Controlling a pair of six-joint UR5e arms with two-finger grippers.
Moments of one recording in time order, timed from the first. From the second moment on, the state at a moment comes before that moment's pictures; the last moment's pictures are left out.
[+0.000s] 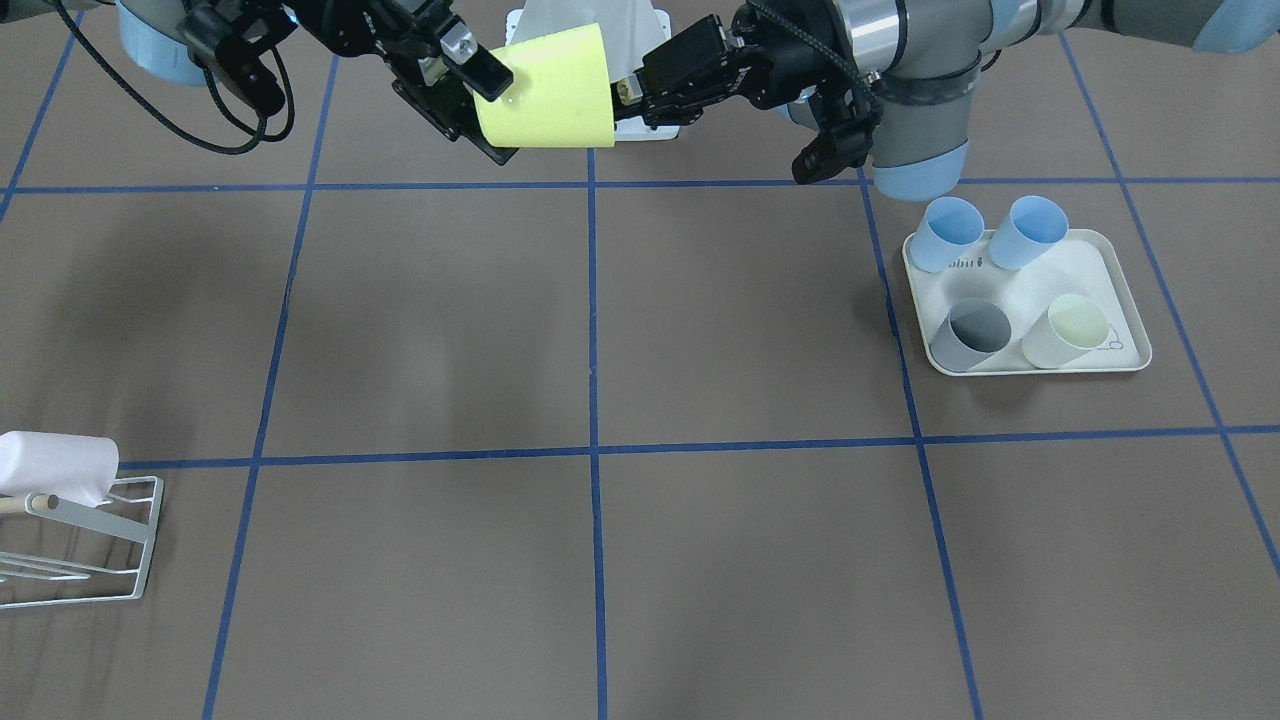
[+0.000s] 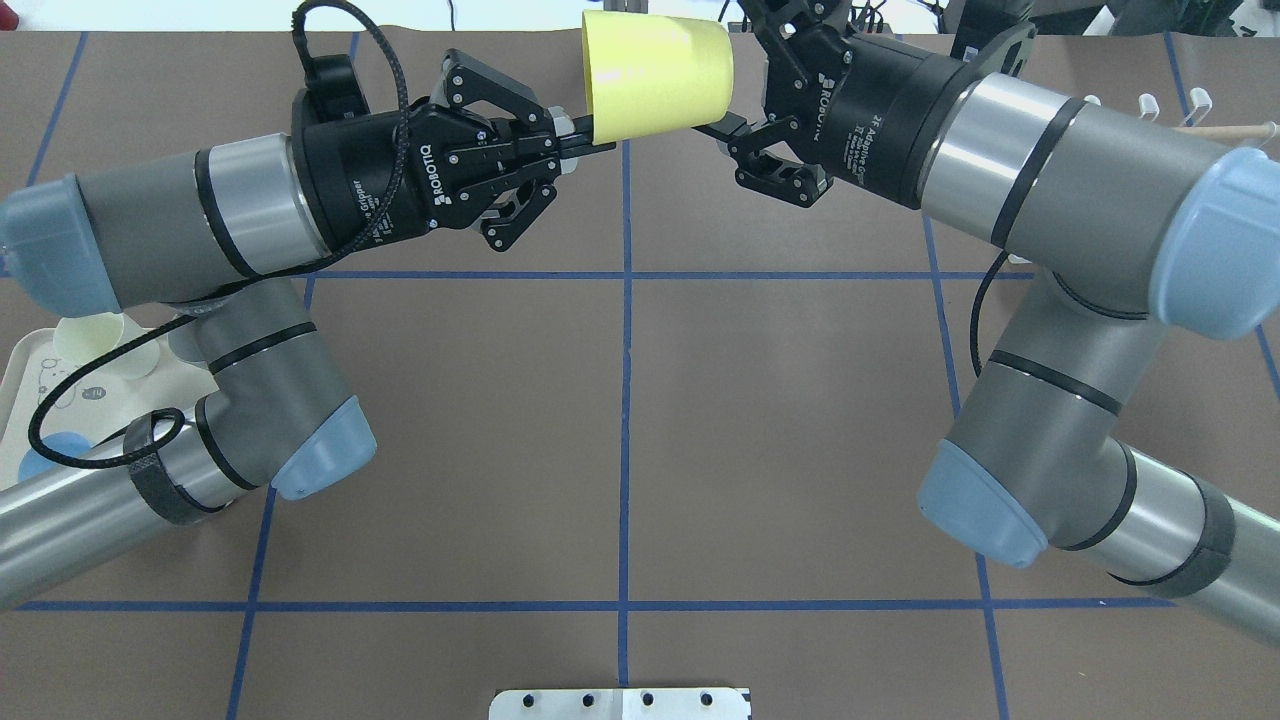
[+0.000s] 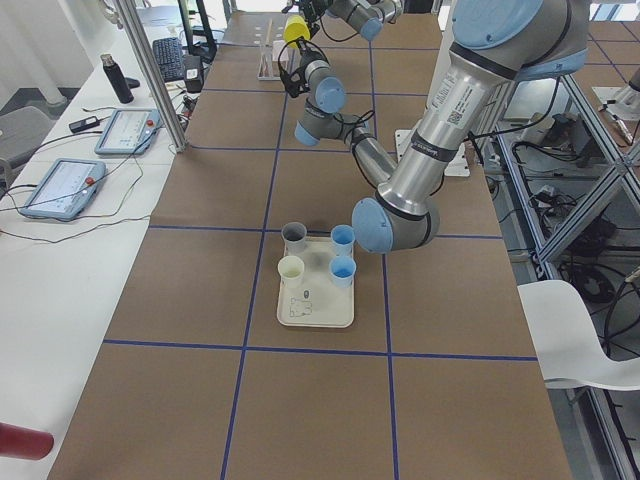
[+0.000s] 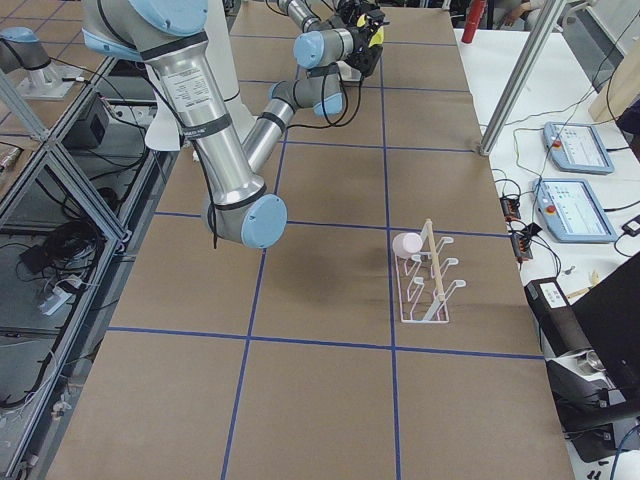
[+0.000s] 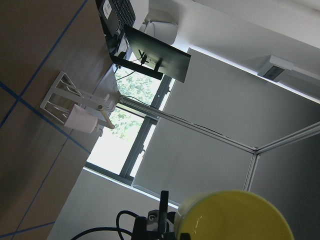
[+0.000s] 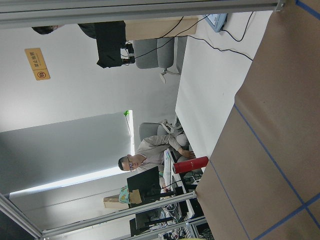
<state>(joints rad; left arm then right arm) -0.68 -2.16 -1.67 -3.15 -1.76 -2.40 0.67 -1.08 1.98 -0.56 1.51 2.22</state>
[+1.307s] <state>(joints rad) -0.70 -2.14 -1.68 -3.13 -1.75 -2.32 0.70 -1.09 1.98 -0.56 1.55 2.21</state>
